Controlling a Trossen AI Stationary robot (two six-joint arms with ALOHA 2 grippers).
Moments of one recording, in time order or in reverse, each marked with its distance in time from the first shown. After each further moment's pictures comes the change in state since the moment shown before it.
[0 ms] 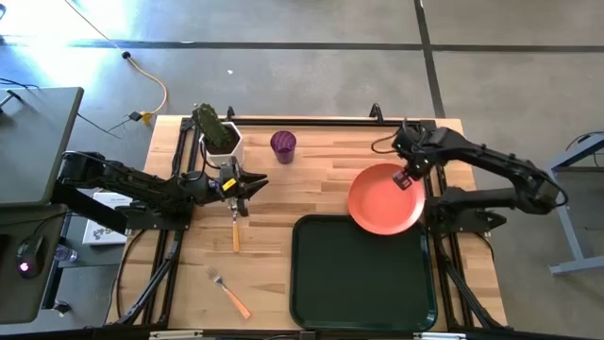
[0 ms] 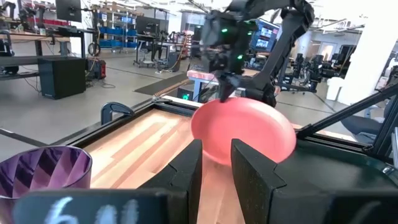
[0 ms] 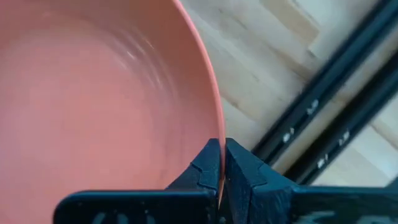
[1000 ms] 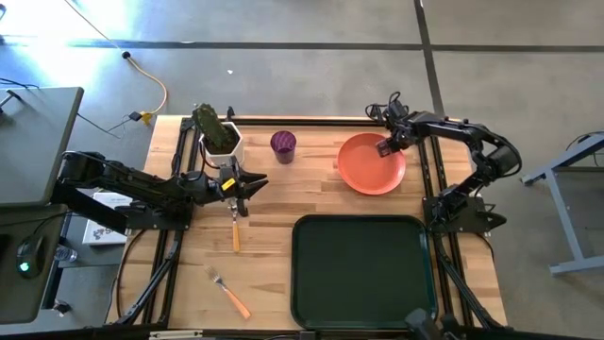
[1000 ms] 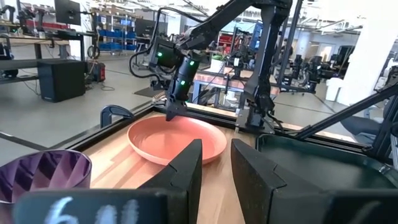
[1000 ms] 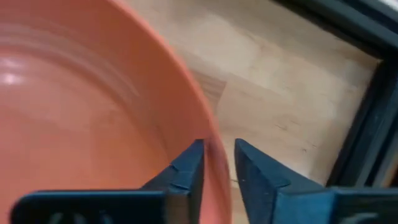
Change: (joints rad) left arm 0.000 0.000 0.000 0.009 0.003 0.011; right arm -0.374 0.482 0.000 0.670 0.051 -0.174
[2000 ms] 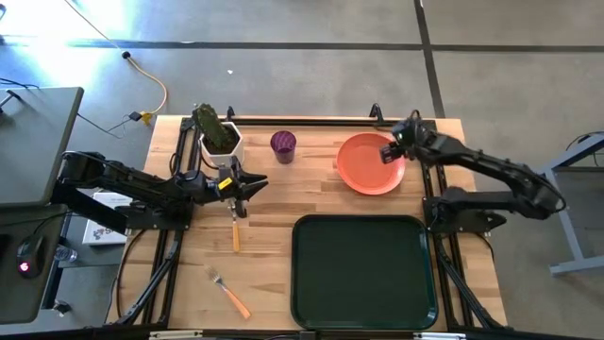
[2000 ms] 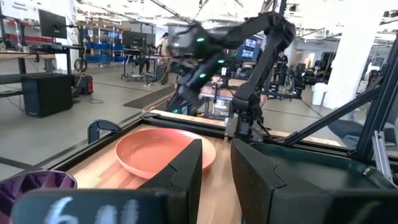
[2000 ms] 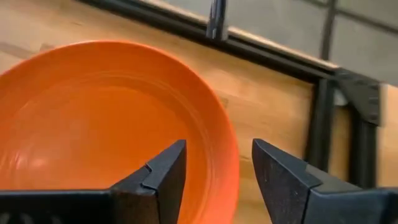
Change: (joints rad) left arm 0.000 0.001 0.000 0.053 0.051 0.035; right arm 0.258 -0.485 -0.167 -0.005 0.181 0.235
